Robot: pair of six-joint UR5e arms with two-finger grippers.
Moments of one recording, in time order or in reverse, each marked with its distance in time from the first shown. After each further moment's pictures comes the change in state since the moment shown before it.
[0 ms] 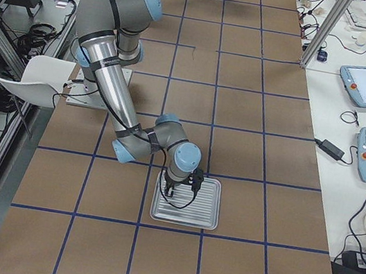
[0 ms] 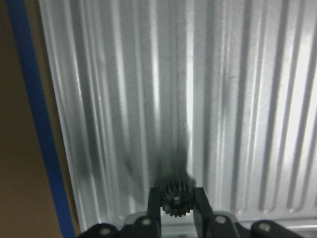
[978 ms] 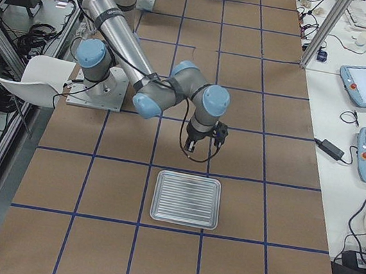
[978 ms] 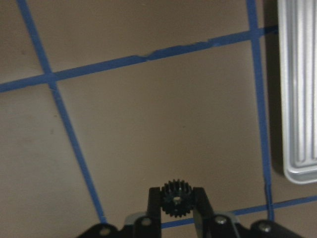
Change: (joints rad) left arm 0.127 -0.097 -0.013 0.082 0.002 0.114; right arm 0.386 -0.310 -0.003 0.398 0.094 0.576
